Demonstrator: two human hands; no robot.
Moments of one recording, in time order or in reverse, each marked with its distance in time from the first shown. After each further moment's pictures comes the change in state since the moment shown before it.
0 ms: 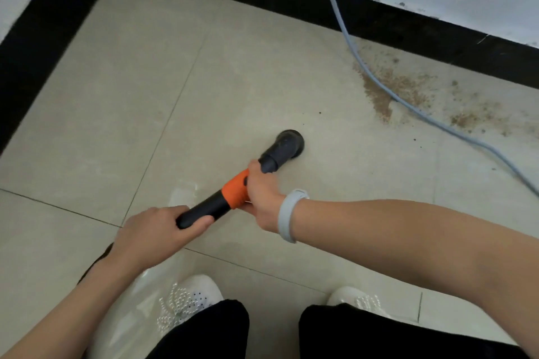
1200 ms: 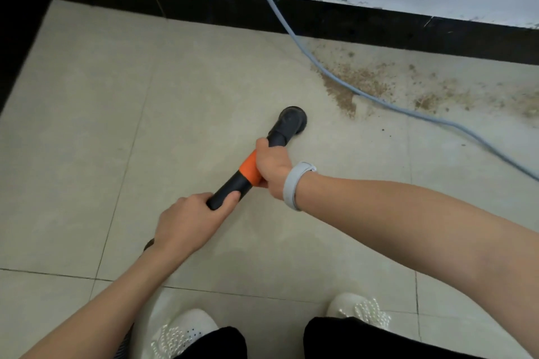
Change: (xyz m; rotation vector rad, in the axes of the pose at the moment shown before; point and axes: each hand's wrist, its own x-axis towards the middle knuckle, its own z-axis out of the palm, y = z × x) left_hand 0.060 0.092 -0.001 -0.138 0.058 0.020; right_hand 0.031 -0.070 -0.054 -0.063 0.199 -0.120
